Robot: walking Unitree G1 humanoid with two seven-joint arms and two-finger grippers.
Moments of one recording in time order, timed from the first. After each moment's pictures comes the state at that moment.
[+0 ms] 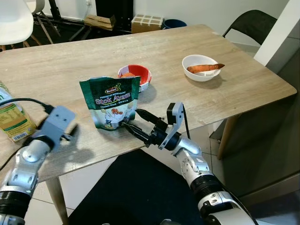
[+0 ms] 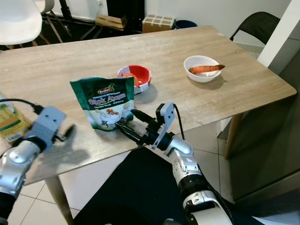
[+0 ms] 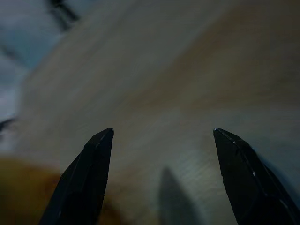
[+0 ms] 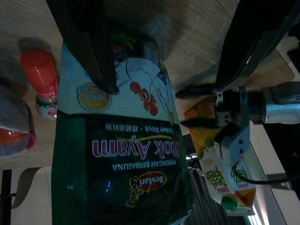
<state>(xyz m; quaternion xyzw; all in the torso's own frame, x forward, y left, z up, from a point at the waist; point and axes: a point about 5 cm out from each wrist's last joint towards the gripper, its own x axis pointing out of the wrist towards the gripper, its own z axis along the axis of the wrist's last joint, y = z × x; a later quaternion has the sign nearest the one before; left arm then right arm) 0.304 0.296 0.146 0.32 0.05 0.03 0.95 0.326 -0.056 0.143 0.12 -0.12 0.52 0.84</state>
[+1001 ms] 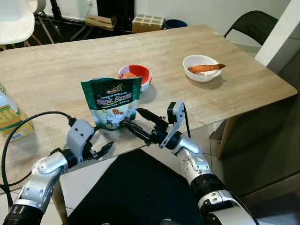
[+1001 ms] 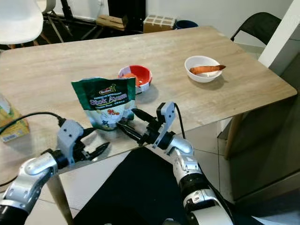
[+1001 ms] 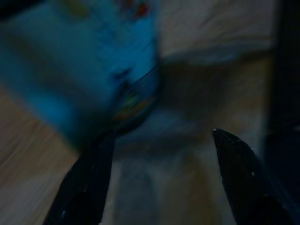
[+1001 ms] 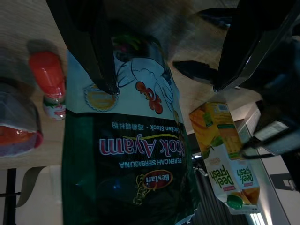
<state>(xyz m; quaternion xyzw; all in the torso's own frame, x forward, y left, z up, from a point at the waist) 0.276 0.202 0.126 0.14 0.04 -0.36 0.92 0.329 -0.062 0.144 0.11 -0.12 0.51 0.84</state>
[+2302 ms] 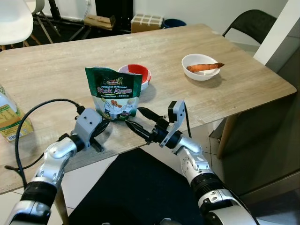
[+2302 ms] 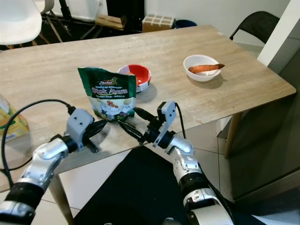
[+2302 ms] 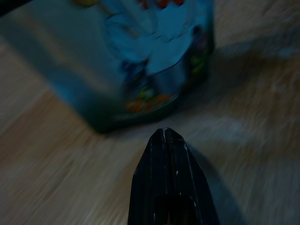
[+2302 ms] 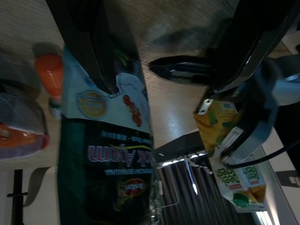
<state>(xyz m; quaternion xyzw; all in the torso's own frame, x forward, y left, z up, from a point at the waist) 0.314 0.221 0.125 0.21 0.01 -0.27 0.94 0.331 -0.064 0.144 0.12 -0.12 0.49 0.85</state>
